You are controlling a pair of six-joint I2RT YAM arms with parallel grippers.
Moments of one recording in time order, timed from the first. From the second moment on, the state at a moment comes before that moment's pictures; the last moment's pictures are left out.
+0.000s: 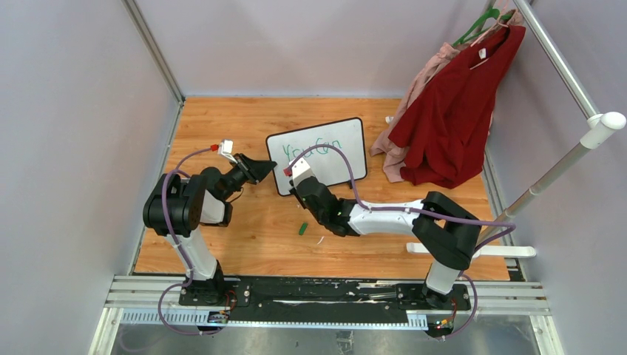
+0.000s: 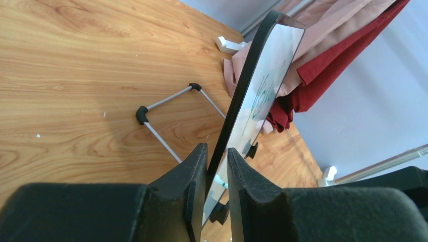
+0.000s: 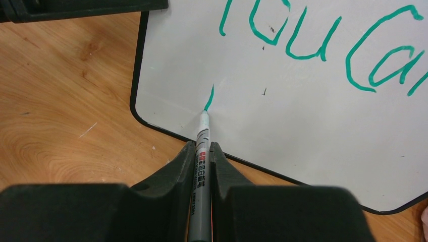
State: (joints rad) left arm -0.04 1.79 0.39 1.49 0.69 -0.84; right arm 1.08 1.72 0.98 0.34 0.53 0.01
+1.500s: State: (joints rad) left arm -0.04 1.79 0.39 1.49 0.69 -0.84; right arm 1.08 1.75 1.02 0.29 0.46 0.01
